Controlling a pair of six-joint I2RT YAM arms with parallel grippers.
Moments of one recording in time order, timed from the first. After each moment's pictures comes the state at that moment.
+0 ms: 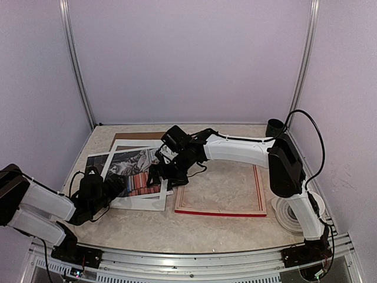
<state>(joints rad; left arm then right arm) -0.53 1.32 0.13 0.70 -0.32 -1.00 0.97 2.34 2.03 -0.65 -0.42 0.61</state>
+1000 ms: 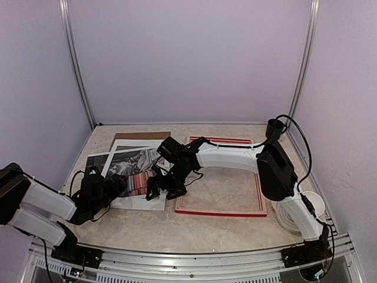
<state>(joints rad) -0.54 1.34 0.14 0.69 -0.33 -0.99 1.00 2.44 2.08 -0.74 -0.49 0.56</state>
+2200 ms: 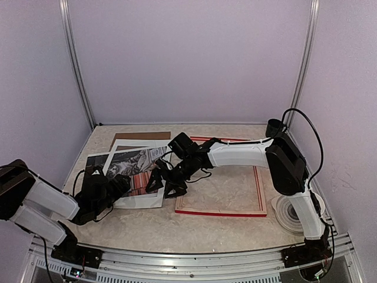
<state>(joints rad) -0.59 1.39 0.16 0.73 -0.35 -0.99 0.95 2.31 1.83 -0.42 -0.72 0.73</state>
